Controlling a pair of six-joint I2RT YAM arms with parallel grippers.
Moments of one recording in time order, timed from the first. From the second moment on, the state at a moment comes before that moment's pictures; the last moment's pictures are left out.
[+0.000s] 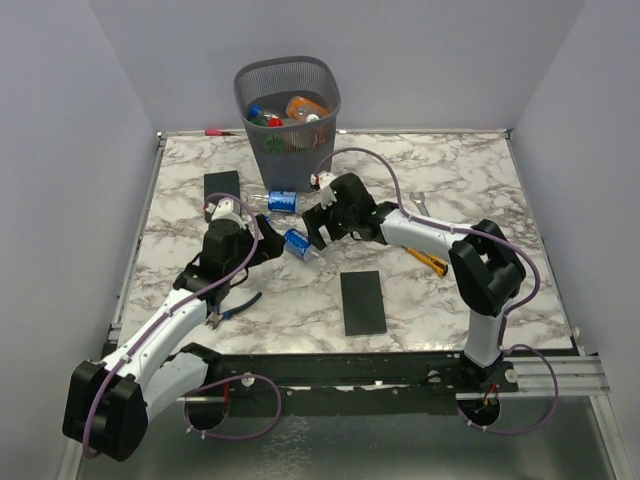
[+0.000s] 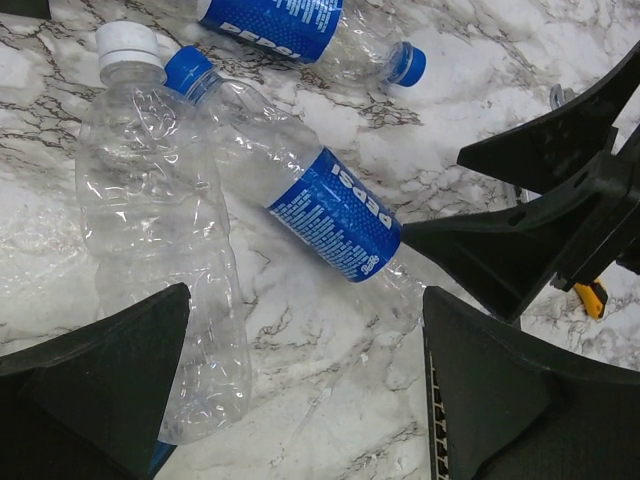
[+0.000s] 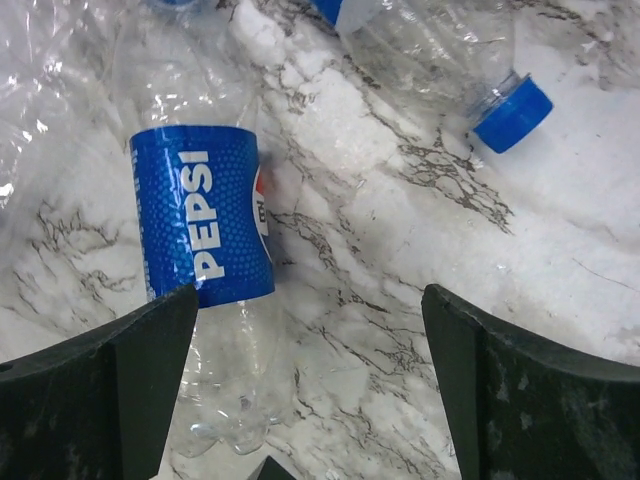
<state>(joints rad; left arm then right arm) -0.38 0.95 0.54 -0.07 -0.03 -0.62 0.72 1.89 1.30 -0.12 -0.11 0.08</state>
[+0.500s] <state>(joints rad) -0.38 0.95 0.54 -0.10 -0.03 -0.62 0.82 1.94 1.37 -0.26 -0.21 -0.05</state>
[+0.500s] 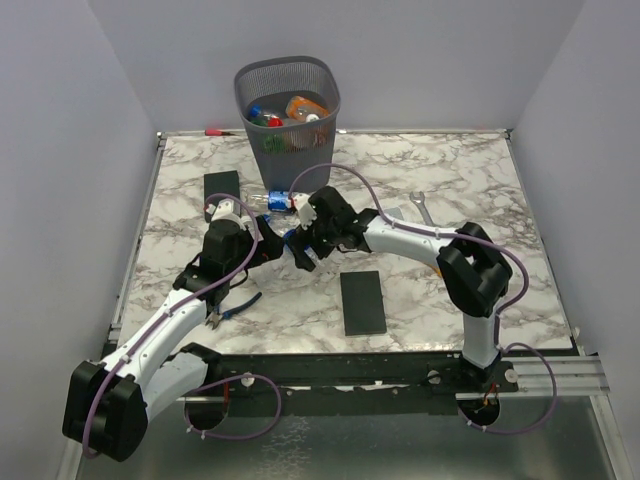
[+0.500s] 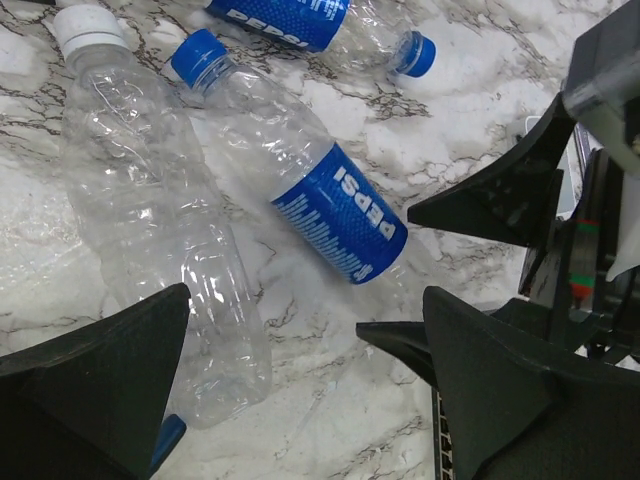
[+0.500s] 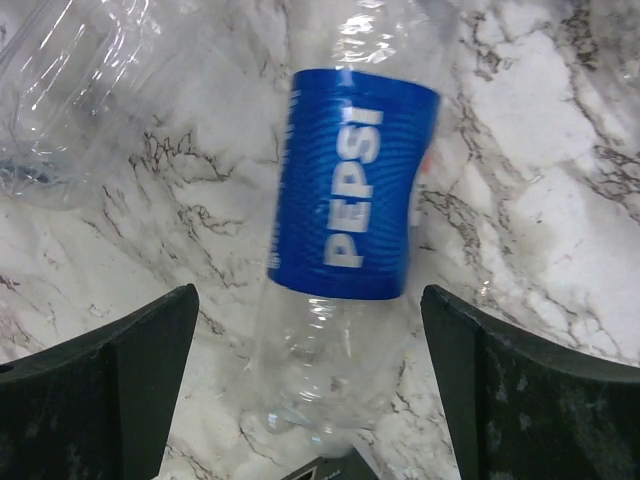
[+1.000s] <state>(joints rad) -0.38 0.93 0.54 -0.11 -0.03 -0.63 0.85 1.97 1.29 -0.23 -0.11 0.07</state>
